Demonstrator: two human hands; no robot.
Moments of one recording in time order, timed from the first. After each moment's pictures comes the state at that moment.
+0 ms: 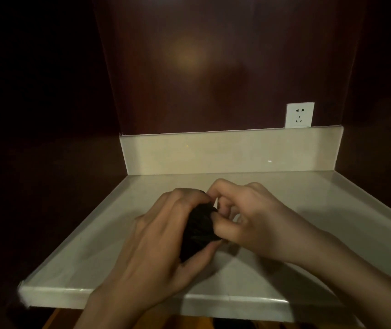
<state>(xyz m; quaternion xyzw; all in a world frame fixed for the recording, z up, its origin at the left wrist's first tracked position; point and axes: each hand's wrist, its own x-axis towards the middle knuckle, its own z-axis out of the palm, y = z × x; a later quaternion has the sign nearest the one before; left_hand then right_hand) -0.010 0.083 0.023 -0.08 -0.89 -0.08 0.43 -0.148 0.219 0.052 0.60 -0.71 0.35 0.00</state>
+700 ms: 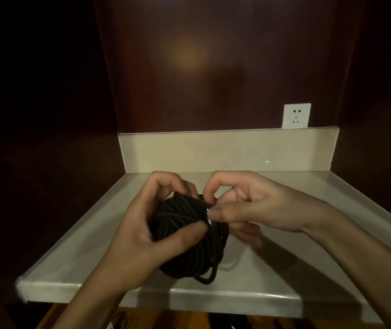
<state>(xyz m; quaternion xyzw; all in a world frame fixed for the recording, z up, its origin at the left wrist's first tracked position) -0.003 0.083 0.036 -0.13 -0.76 -0.53 0.35 -0.163 0.230 0.078 0.62 -0.56 0.43 -0.34</state>
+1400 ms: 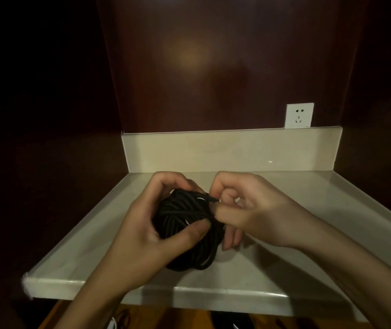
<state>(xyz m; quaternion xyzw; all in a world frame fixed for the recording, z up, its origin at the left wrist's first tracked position) 0.000 0.085 0.038 -0.10 -0.79 -0.49 0.37 -0.143 0.227 0.067 0.57 -0.67 0.45 -0.16</state>
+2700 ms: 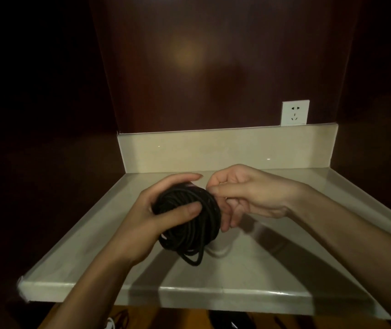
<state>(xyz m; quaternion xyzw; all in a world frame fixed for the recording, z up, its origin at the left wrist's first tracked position) -0.027 0.063 0.033 -0.02 -0.76 -0.59 0.26 -0.193 0.205 0.066 0.51 -0.58 0.49 -0.41</state>
